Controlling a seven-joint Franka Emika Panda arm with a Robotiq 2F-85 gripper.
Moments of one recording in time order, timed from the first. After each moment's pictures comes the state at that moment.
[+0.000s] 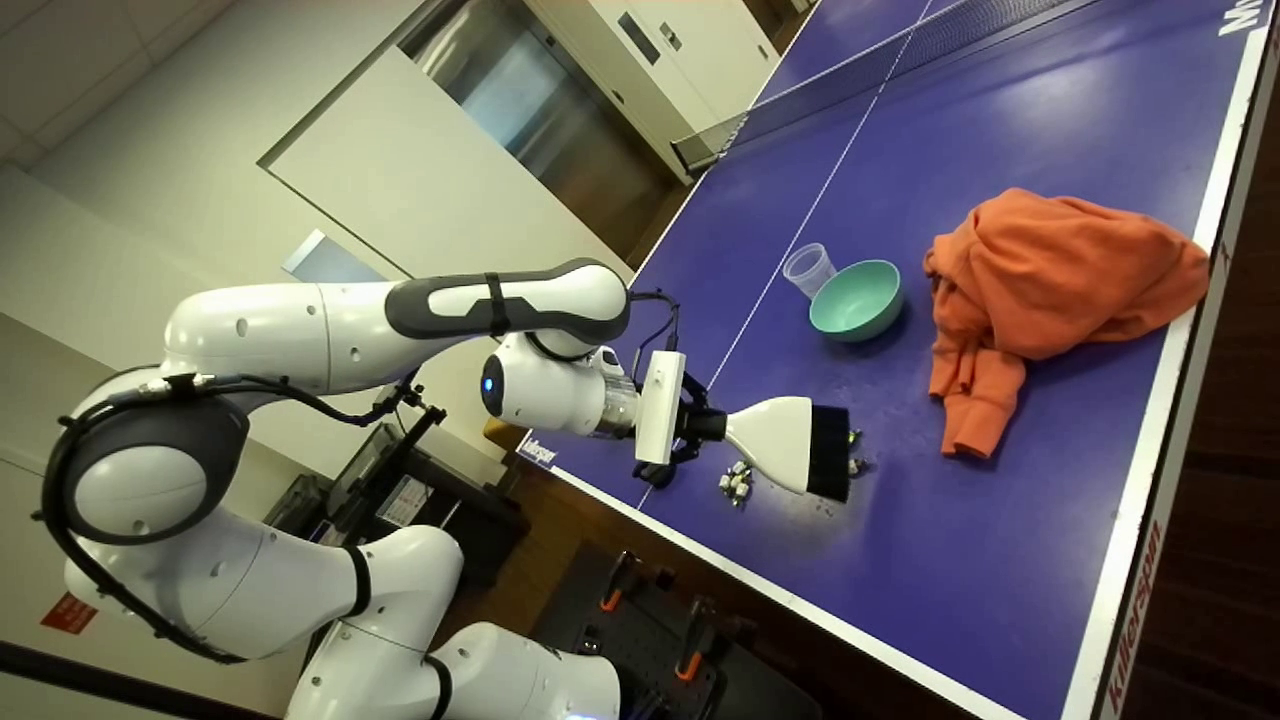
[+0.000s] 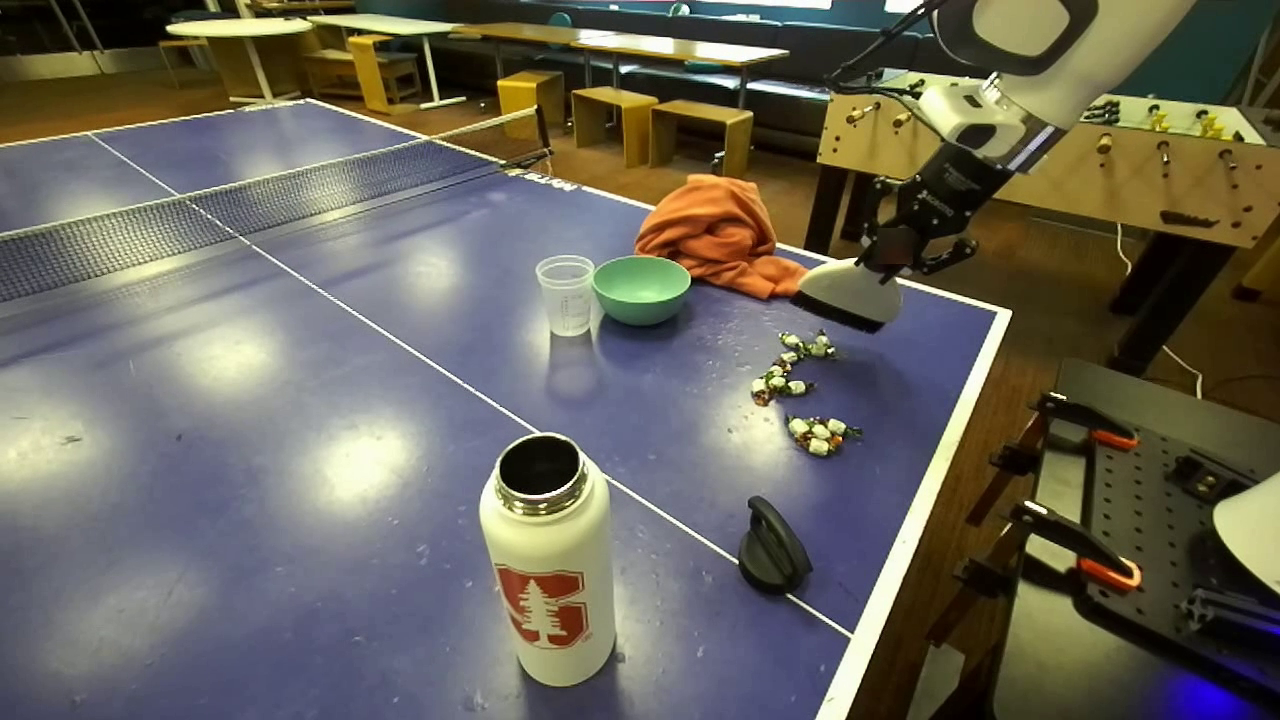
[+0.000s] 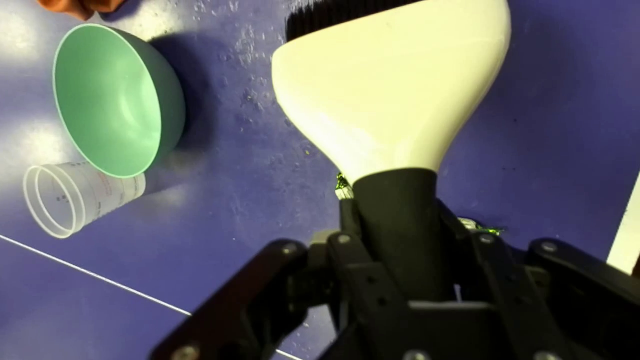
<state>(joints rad) -1.29 0.23 1.20 -2.39 2.59 3.45 1.87</state>
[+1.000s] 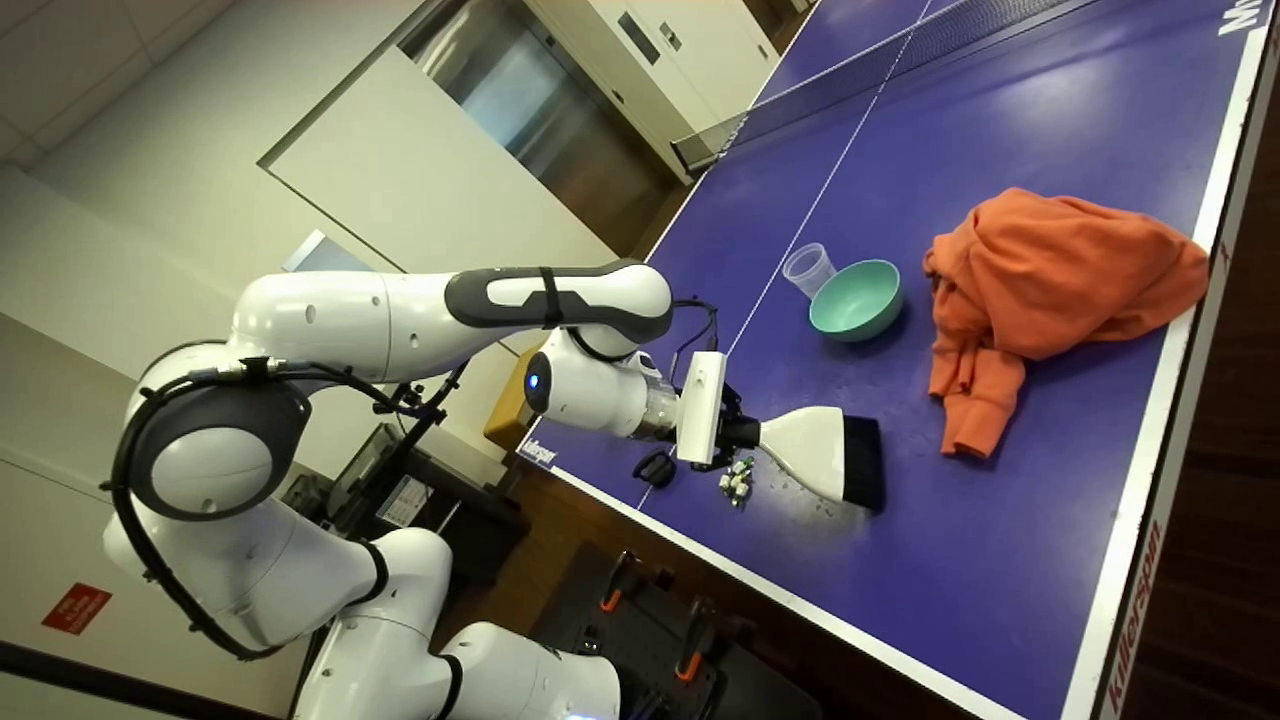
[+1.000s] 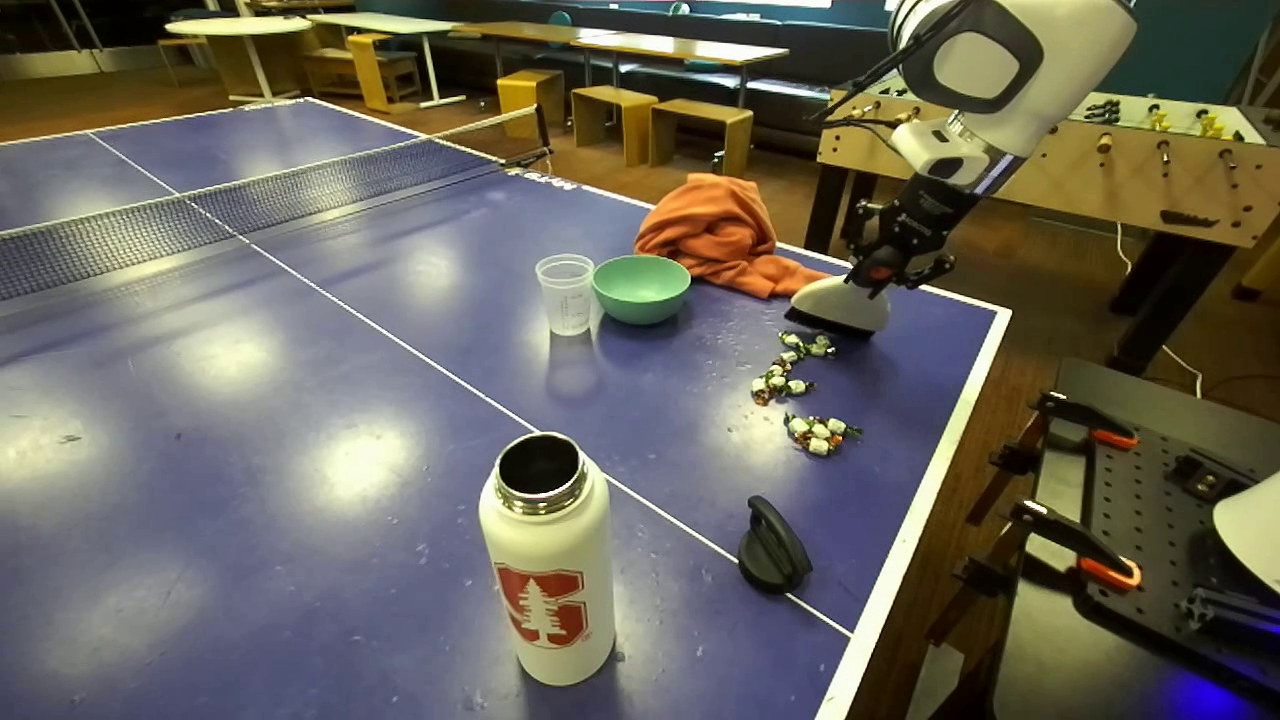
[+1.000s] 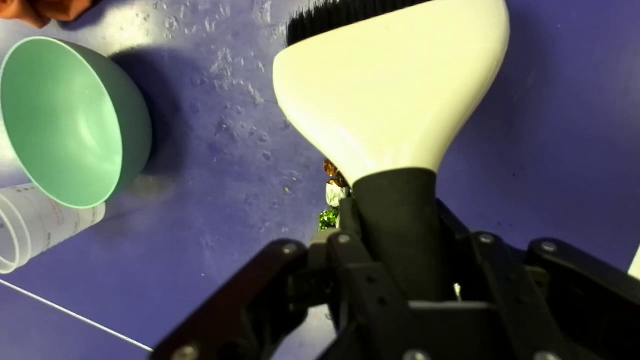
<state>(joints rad) -0.95 0.34 0.81 -2.31 2.48 3.45 1.87</state>
